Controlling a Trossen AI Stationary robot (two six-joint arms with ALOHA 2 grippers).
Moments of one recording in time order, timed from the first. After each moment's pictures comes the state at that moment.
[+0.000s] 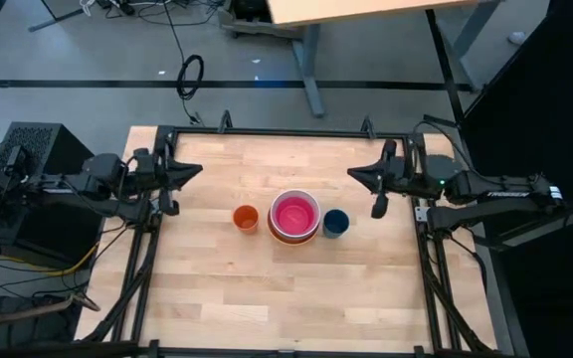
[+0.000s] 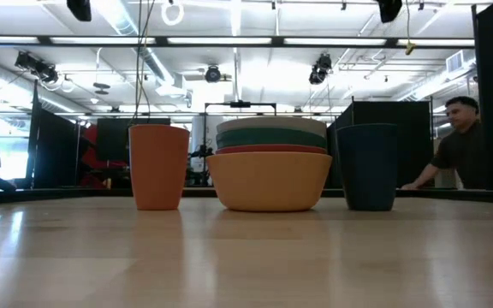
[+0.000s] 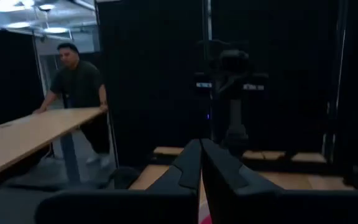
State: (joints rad) left arm -0.06 0.33 0.56 -0.03 -0.28 0.07; right arm 0.02 0.75 0.76 -0.04 0.23 -0.05
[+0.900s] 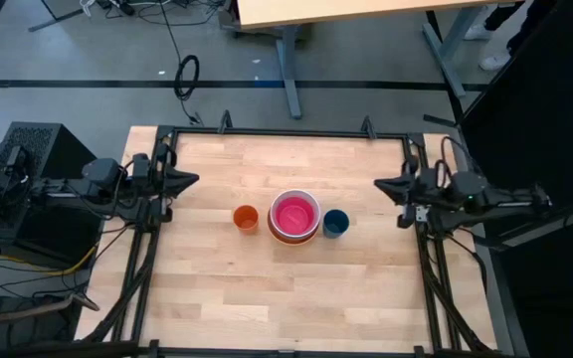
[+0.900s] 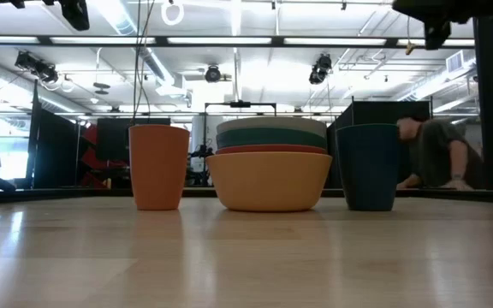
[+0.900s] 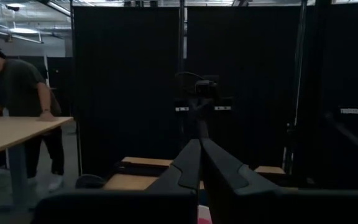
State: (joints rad) left arm -0.06 0.23 0.47 0.00 -0.16 -0.01; right arm 0.11 0.28 0.45 -0.10 0.34 0.07
